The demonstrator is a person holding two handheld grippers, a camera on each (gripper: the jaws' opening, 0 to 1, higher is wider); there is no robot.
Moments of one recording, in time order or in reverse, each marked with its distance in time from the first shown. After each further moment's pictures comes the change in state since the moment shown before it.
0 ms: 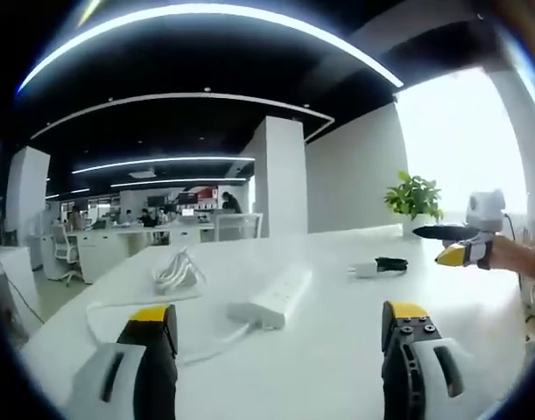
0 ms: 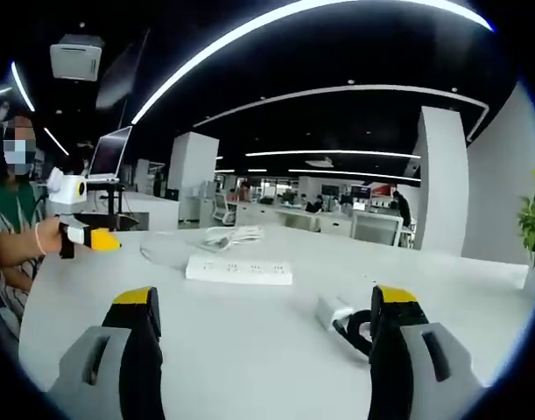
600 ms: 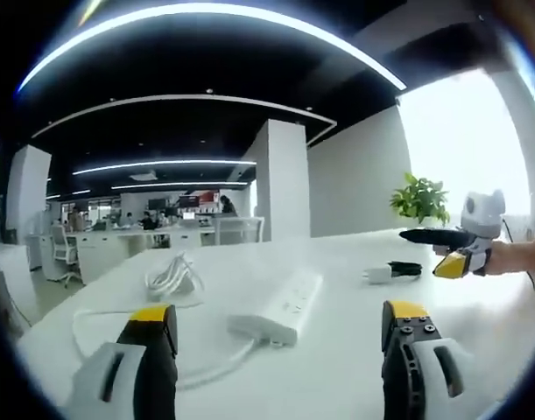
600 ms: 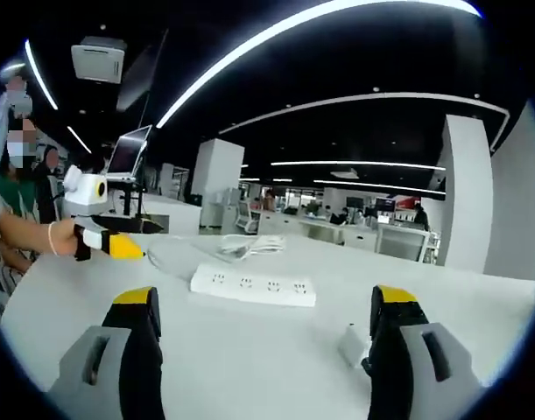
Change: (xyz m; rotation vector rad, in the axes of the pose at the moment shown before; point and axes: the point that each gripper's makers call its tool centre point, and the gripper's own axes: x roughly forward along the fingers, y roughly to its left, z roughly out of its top) left arm 0.043 0.009 -0.003 0.004 -0.028 0.007; right arm 0.059 0.012 0.001 -0.046 -0.061 0.132
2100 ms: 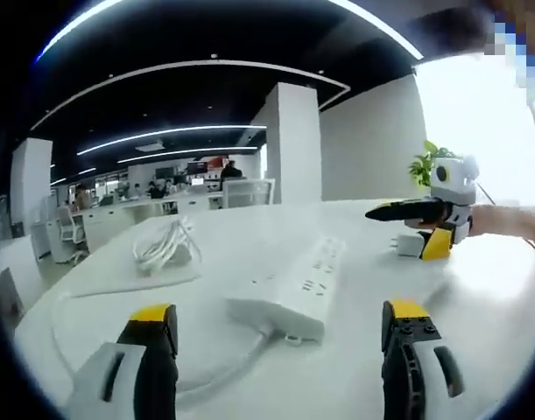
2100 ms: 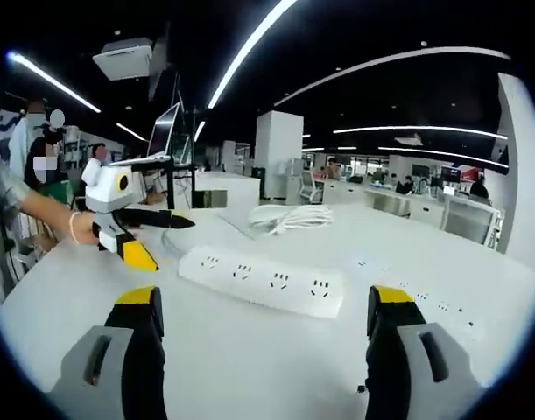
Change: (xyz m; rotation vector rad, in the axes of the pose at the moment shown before) left arm 0.052 0.015 -0.039 -0.022 0.205 0.055; right arm 0.093 -0.021 -0.043 0.051 0.172 0.383
